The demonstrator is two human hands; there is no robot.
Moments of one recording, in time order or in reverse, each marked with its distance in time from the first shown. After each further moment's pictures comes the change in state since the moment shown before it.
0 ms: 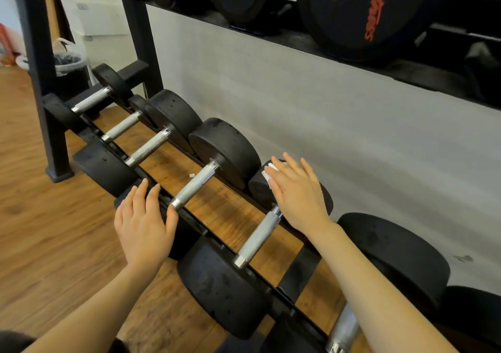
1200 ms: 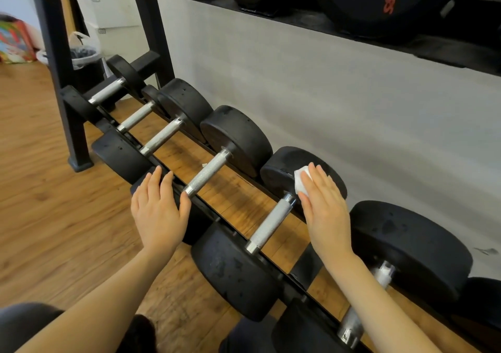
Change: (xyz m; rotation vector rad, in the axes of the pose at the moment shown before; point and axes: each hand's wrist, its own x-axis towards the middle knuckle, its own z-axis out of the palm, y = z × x) left_hand 0.000 0.001 0.000 0.011 -0.009 0.004; right_hand -0.066 -0.006 0.010 0.220 0.272 0.123
